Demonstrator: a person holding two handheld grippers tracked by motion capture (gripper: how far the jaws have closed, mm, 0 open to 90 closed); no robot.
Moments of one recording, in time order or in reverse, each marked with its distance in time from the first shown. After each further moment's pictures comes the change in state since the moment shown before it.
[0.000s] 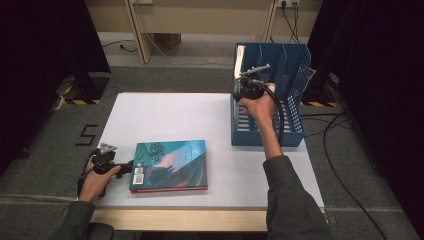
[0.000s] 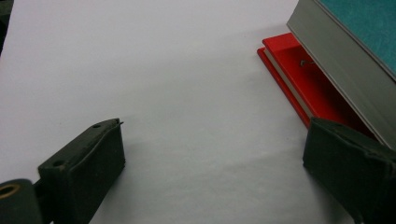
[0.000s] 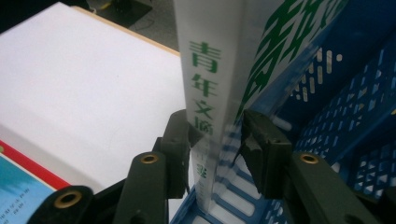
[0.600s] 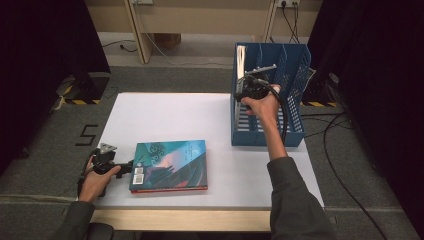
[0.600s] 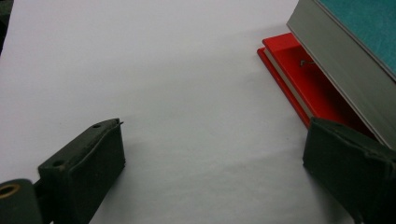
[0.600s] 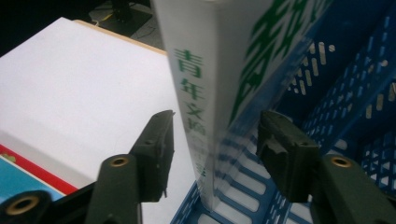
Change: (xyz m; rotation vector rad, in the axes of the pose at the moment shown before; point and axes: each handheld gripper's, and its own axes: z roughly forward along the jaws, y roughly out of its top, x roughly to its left) left arm 0.000 0.000 0.000 -0.002 0.000 -0.002; right arm -0.008 -0.003 -0.007 -0.013 0.008 0.069
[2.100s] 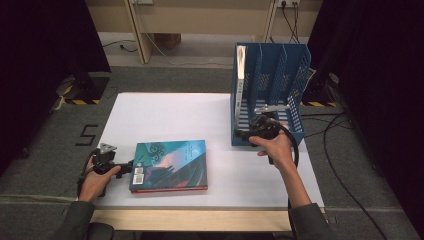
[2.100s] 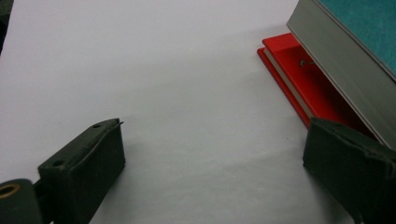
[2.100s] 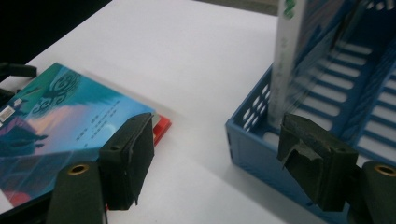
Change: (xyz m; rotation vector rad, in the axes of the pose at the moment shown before) left arm 0.000 0.000 0.000 -0.001 -0.002 -0.001; right arm 0.019 -0.105 -0.032 0.005 0.222 0.025
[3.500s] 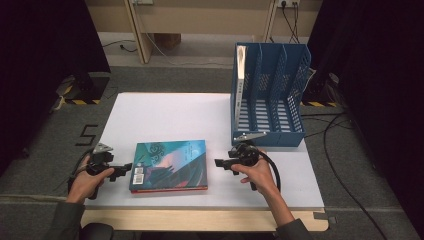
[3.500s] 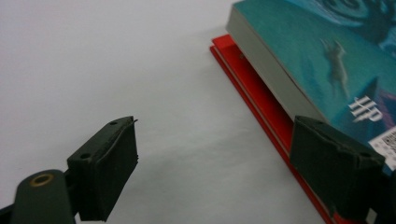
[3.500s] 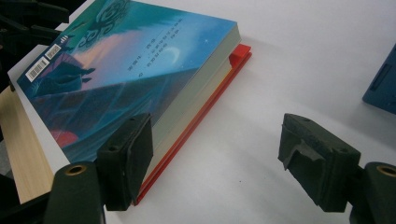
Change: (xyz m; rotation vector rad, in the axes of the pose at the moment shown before) left arm -0.006 0.010 -0.032 0.070 -0.122 0.079; right arm 0.041 -0.064 0.051 0.105 0.180 0.043
